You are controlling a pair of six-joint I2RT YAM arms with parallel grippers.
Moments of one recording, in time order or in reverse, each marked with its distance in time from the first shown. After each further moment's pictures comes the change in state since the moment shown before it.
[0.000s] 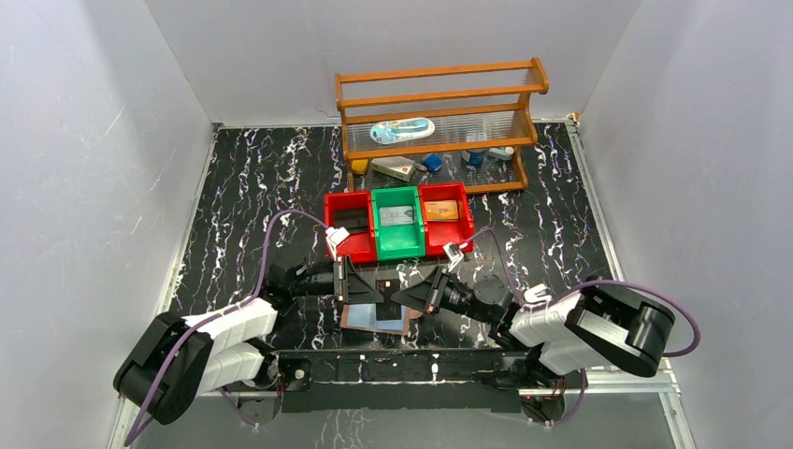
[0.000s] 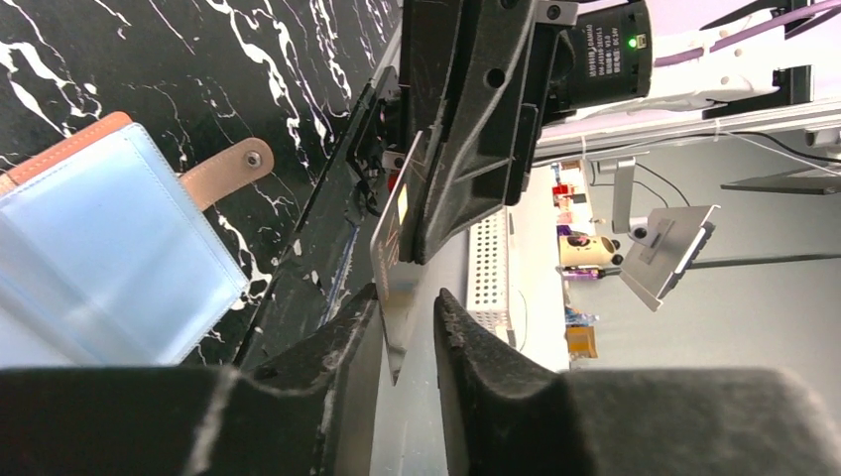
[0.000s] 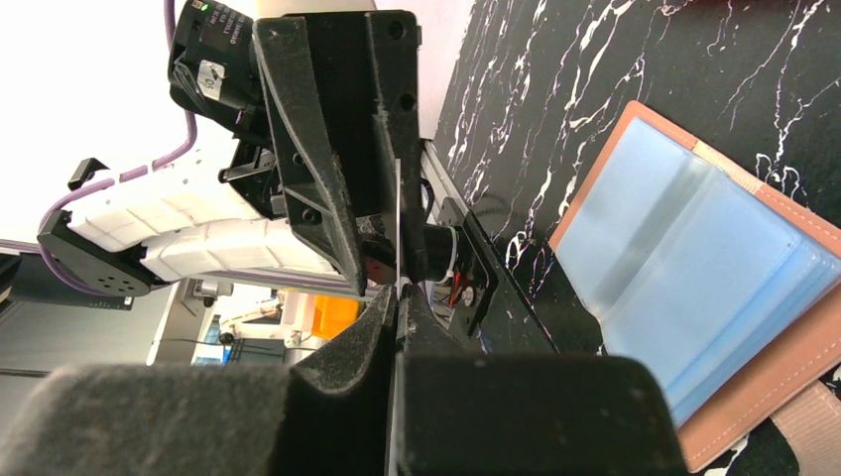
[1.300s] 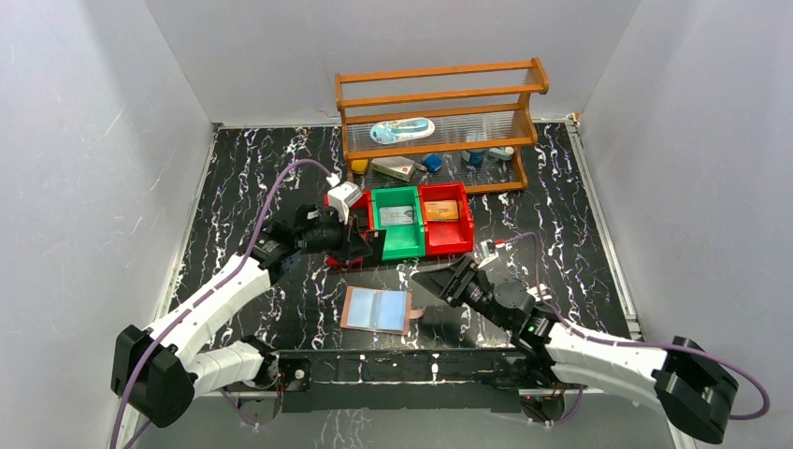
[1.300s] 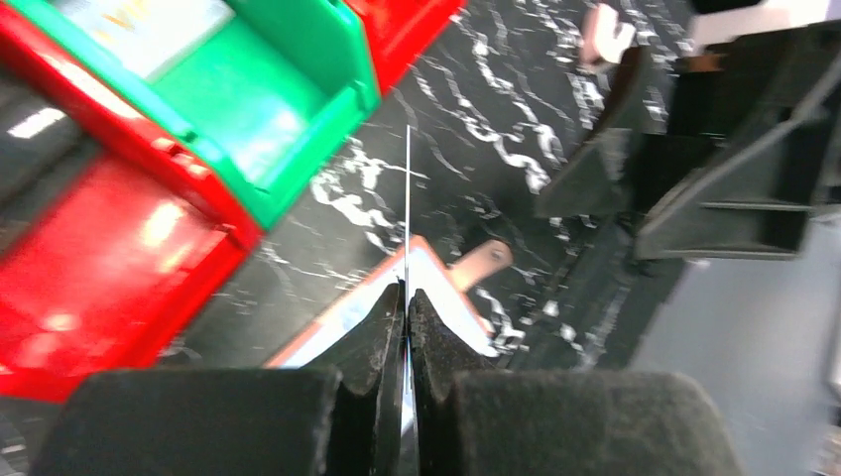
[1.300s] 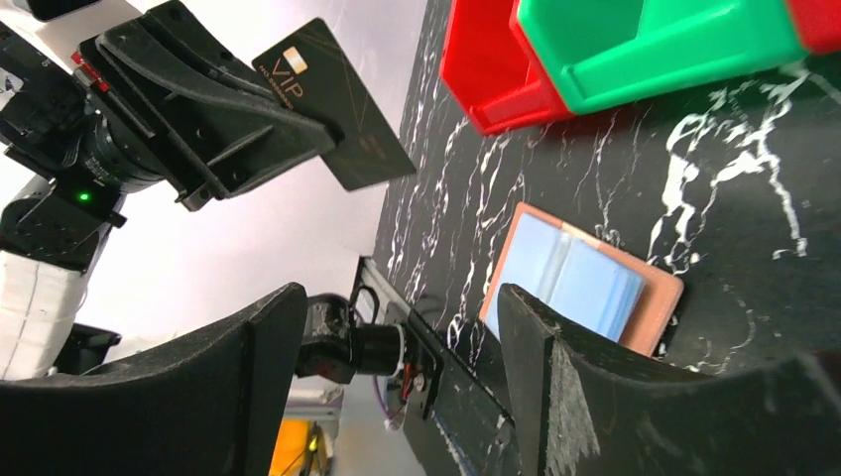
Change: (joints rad) left arm -0.017 -0.030 0.589 -0.997 -0.398 0.803; right arm -0.026 -0.500 -0.019 -0.552 0.276 -0.046
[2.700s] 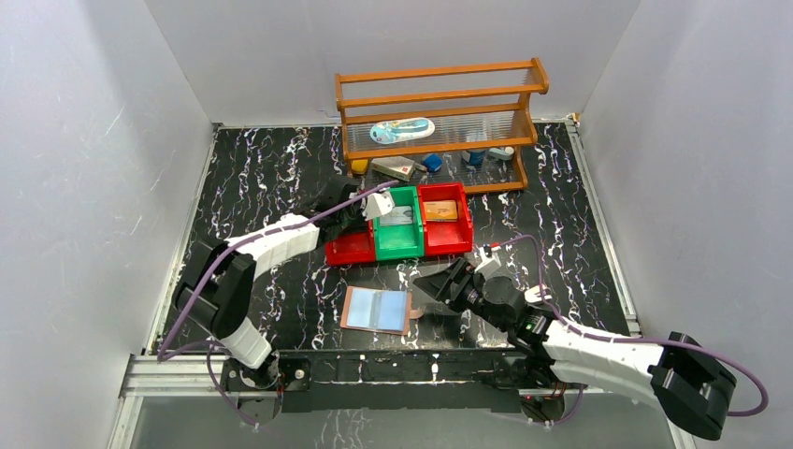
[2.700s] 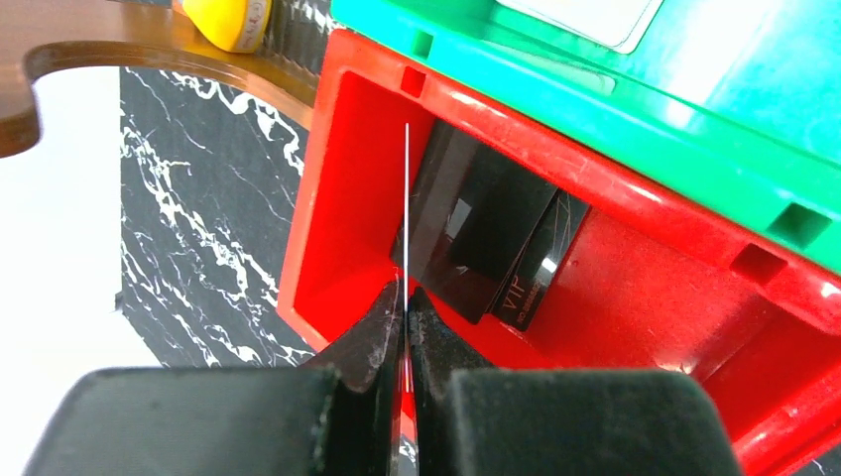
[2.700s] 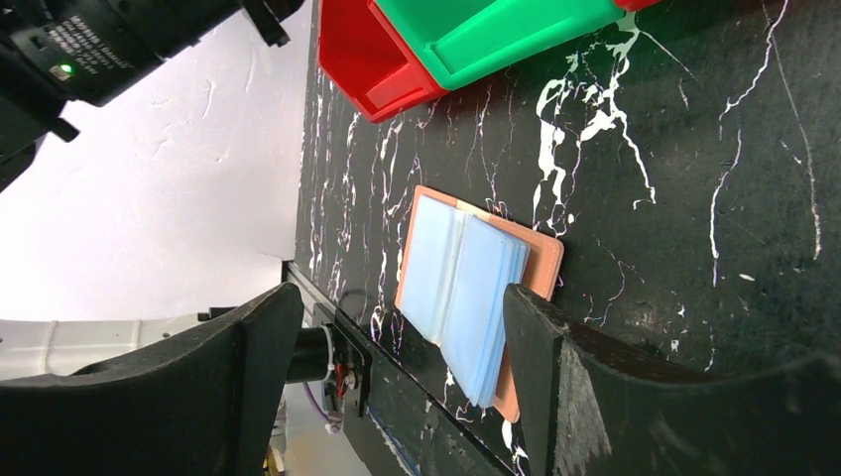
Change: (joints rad) left arm -0.005 0.510 0.181 0.150 -0.729 1.064; right arm 0.000 -0.011 0.016 -0.219 0.078 -0.007
